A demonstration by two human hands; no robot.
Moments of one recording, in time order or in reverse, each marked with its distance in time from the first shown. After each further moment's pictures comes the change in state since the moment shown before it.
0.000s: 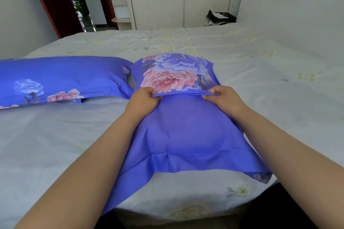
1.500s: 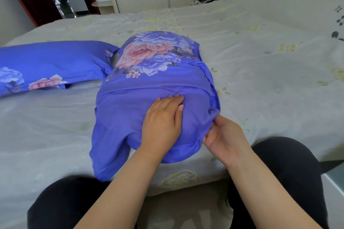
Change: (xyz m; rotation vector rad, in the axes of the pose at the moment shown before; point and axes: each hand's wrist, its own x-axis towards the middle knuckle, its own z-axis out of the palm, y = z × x) left_hand -0.143 0.034 0.083 0.187 0.210 0.499; right_hand -0.162 0.039 0.029 1.413 0.014 0.395
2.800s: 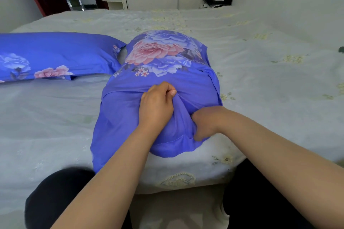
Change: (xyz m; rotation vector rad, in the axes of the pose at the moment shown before) left_hand 0.031 -0.026 -0.010 -0.205 0.097 -0.238; right_hand 0.052 -0.021 0.048 -2.663 -0.471 0.030
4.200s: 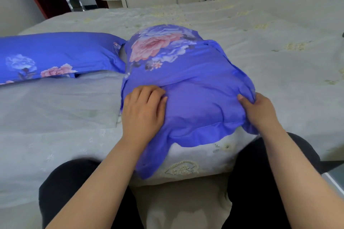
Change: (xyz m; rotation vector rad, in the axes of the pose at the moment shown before) left_hand -0.048 -0.017 -0.029 0.363 0.229 0.390; right_hand -0.046 0.073 0.074 1.210 0.842 0.507
